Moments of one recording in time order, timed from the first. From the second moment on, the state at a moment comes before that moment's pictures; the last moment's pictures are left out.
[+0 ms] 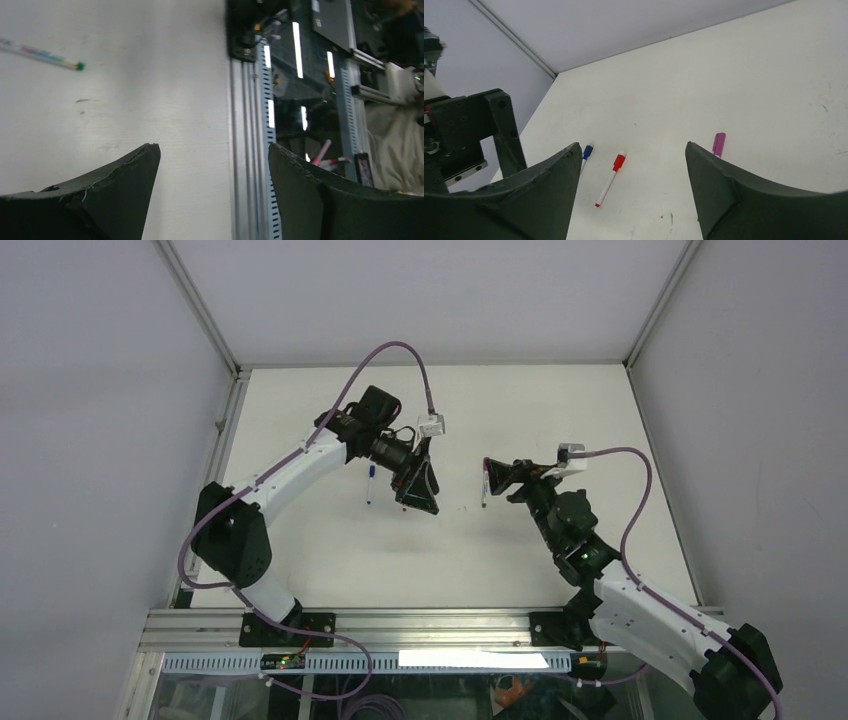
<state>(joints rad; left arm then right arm) -0.58 1.63 1.36 -0.68 0.92 0.25 0.67 0.73 0.34 0.42 0.34 0.50</state>
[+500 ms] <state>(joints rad) -0.48 1.53 1.25 -0.36 0.46 0.00 0.67 1.06 0.68 0.18 0.35 0.49</state>
